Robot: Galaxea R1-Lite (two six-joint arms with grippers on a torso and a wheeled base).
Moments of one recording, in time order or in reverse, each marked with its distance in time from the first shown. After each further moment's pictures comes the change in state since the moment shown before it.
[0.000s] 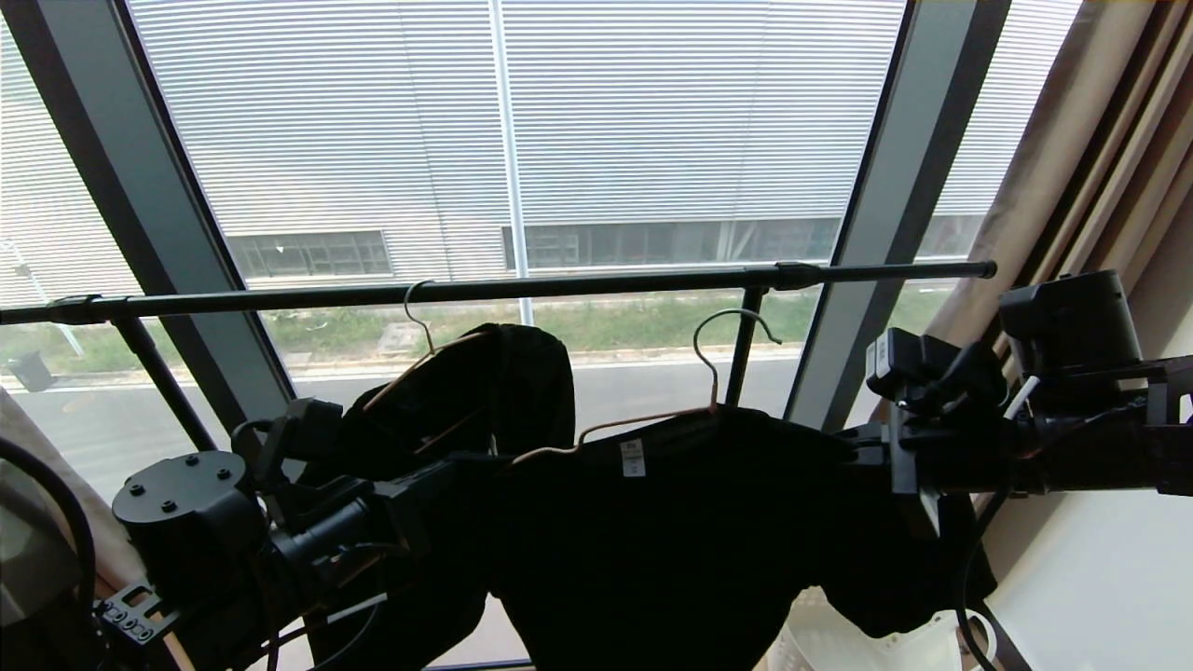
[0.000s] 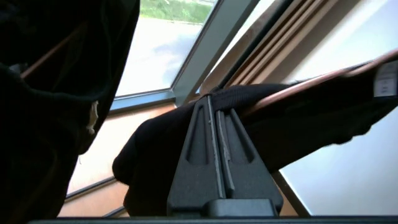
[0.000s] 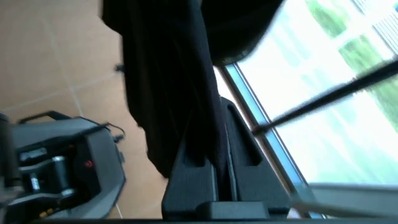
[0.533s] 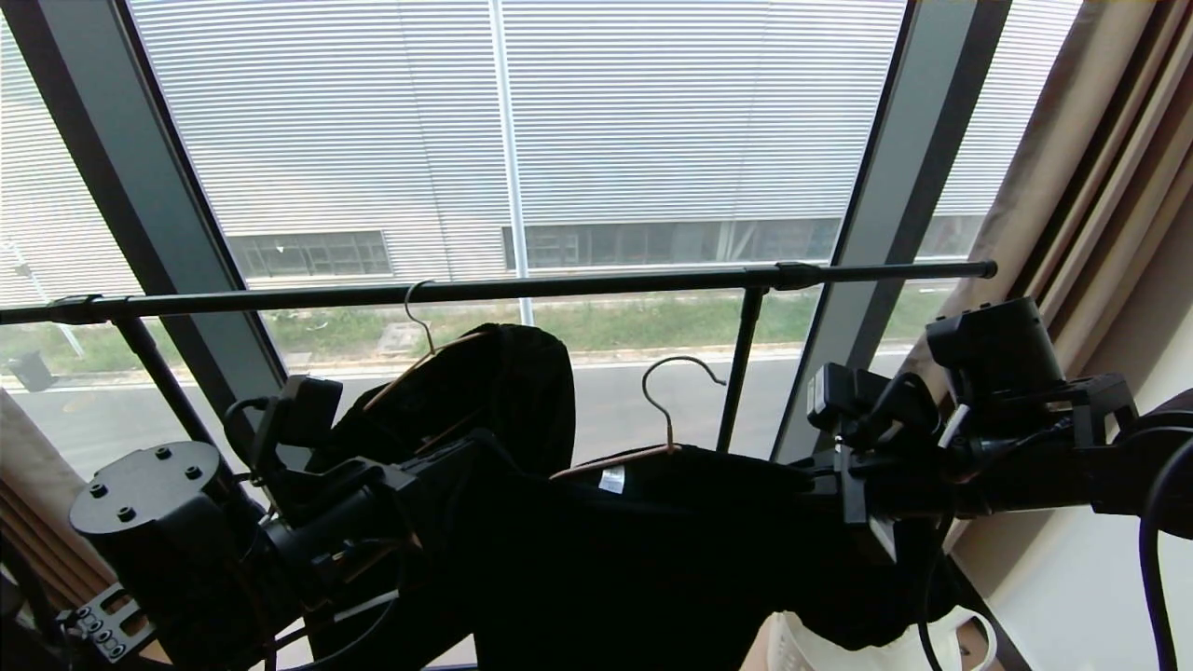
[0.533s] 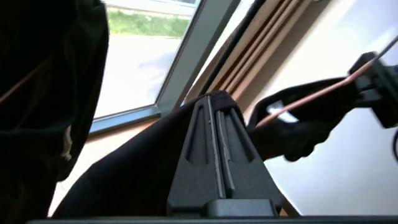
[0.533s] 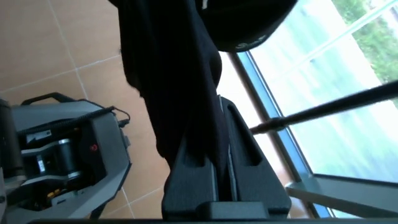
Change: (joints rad) left arm -0.102 -0.090 -0.031 0.000 -0.002 0.000; right arm 0.111 0.070 0.000 -0.012 -0.046 0.015
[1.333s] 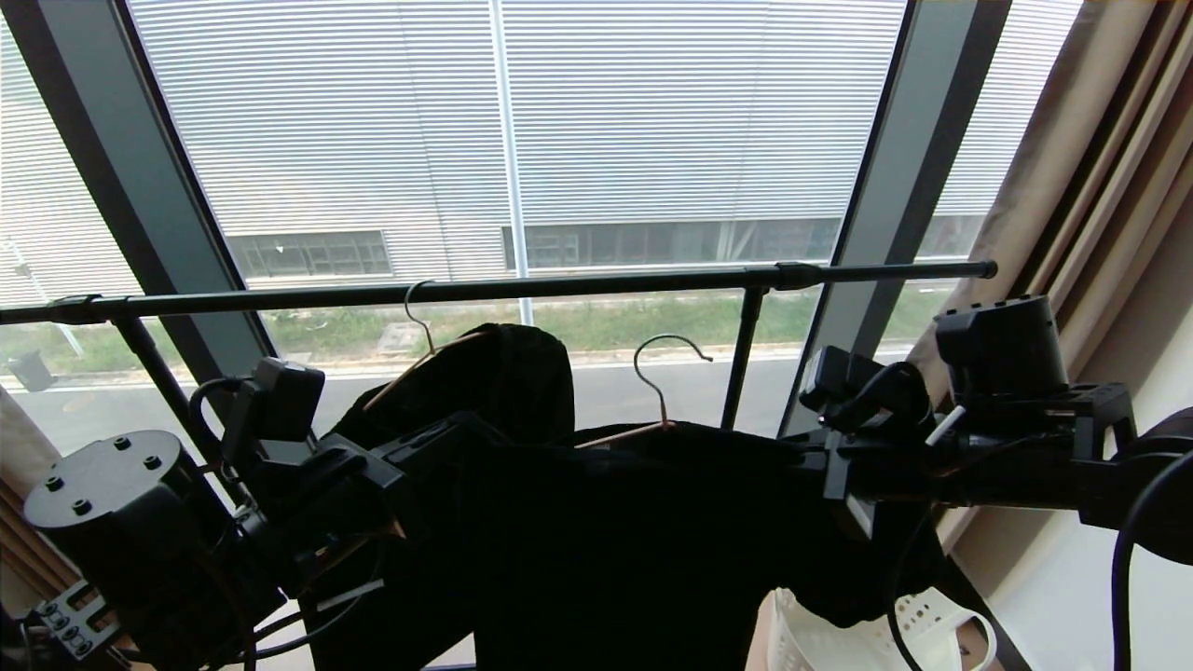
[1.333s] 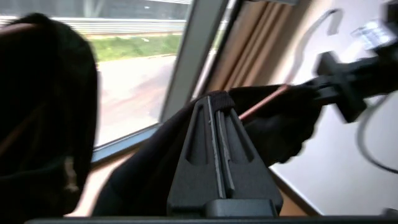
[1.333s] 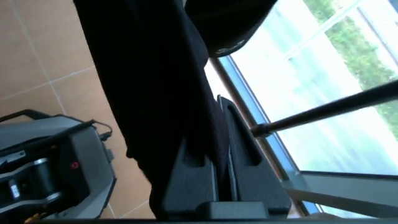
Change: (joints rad) left arm 0.032 -0.053 -0.007 0.020 0.009 0.186; right arm 0.000 -0.004 0.054 -0.195 -0.127 0.068
